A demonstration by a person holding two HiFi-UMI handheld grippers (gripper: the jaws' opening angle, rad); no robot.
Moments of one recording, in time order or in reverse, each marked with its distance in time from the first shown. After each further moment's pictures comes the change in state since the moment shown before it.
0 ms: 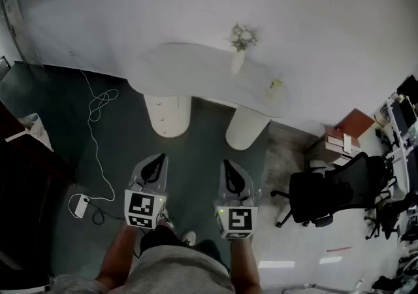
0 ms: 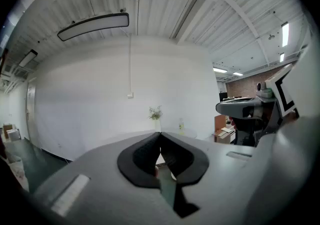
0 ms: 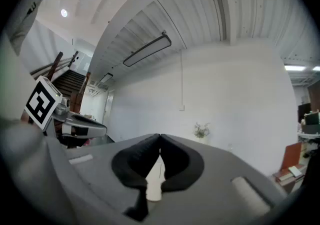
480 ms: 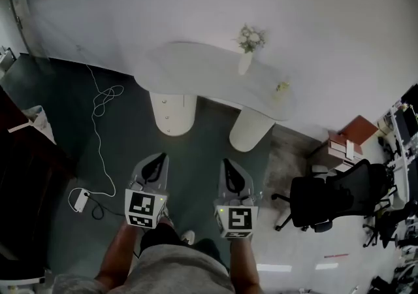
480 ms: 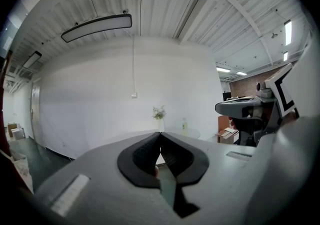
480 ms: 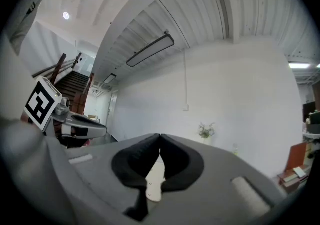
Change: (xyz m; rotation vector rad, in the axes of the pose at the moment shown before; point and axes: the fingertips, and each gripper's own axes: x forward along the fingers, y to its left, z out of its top) left arm -0.008 0.008 -0.001 -0.003 -0.001 0.040; right arm 0.007 0.010 0.000 -0.004 0.004 0.041
